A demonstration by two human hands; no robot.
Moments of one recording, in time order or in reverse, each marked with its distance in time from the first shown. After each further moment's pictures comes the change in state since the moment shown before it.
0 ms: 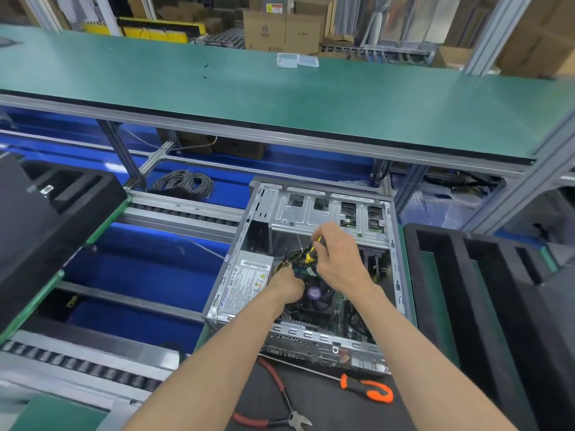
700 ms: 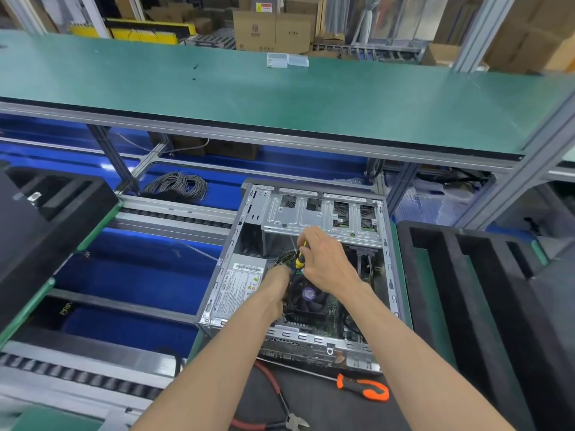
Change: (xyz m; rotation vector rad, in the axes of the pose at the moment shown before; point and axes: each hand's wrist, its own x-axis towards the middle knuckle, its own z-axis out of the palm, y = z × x) left_hand -0.011 0.008 0.000 -0.691 -0.016 -0.221; right_hand 0.005 -0.004 0.005 -0.113 -0.109 -0.022
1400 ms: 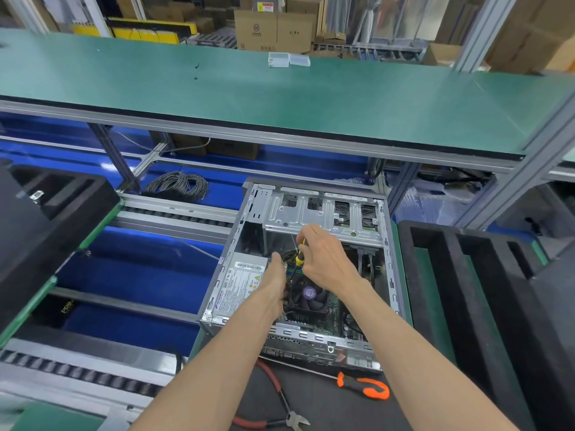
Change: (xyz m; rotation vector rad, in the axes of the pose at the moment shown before) left_hand -0.007 0.007 0.000 -0.078 0.005 -0.049; right_hand 0.003 -0.005 -0.003 -0.041 -0.016 -0.015
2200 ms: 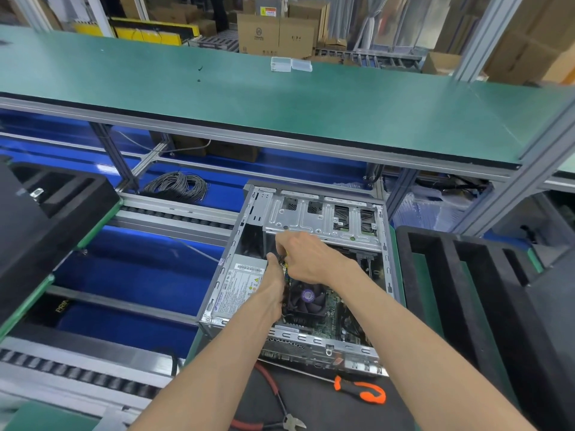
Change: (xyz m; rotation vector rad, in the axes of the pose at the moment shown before) left_hand 0.010 -0.003 0.002 -0.032 0.020 0.055; right_hand 0.028 -0.023 -0.009 -0.179 -0.346 -0.123
